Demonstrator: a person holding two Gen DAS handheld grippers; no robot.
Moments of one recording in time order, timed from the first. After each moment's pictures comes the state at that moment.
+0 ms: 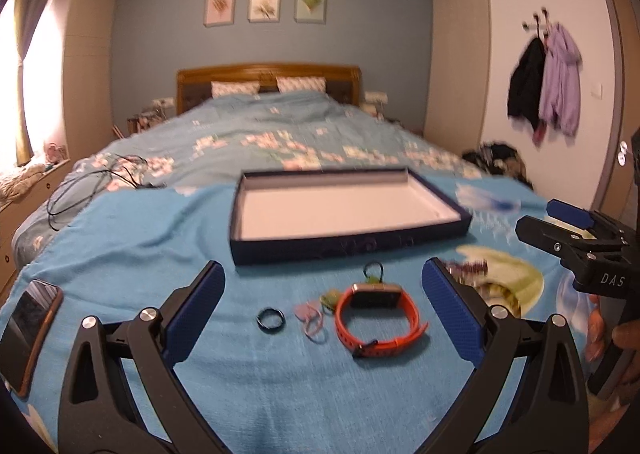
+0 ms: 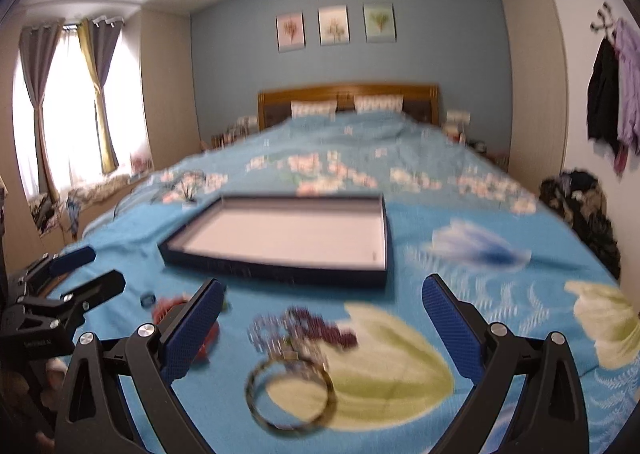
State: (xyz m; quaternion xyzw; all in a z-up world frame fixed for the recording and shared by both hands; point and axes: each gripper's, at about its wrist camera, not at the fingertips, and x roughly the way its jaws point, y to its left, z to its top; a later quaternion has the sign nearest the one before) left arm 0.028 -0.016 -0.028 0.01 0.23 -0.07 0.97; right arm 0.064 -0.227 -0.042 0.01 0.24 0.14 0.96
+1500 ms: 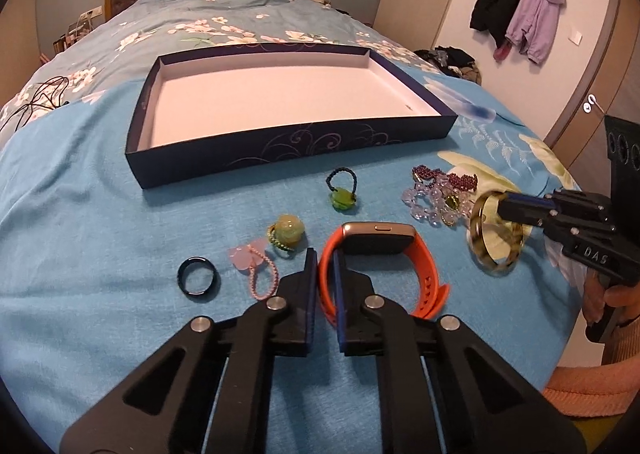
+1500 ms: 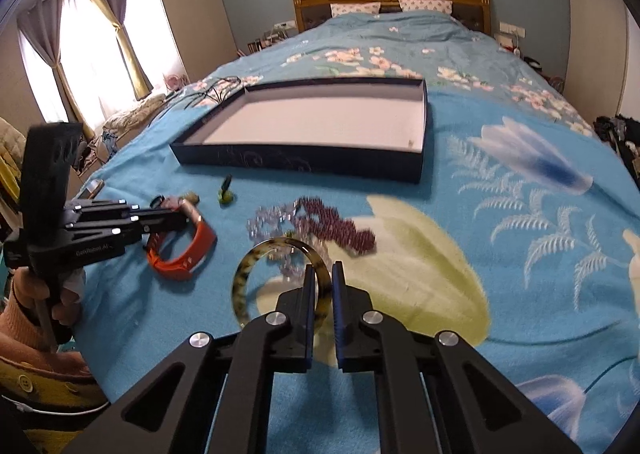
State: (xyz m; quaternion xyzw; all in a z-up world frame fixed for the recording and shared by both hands) left arm 0.102 -0.024 -0.073 -0.02 0.43 -0.18 0.89; right arm 0.094 -0.240 -0.077 -0.01 0.40 0.23 0.89
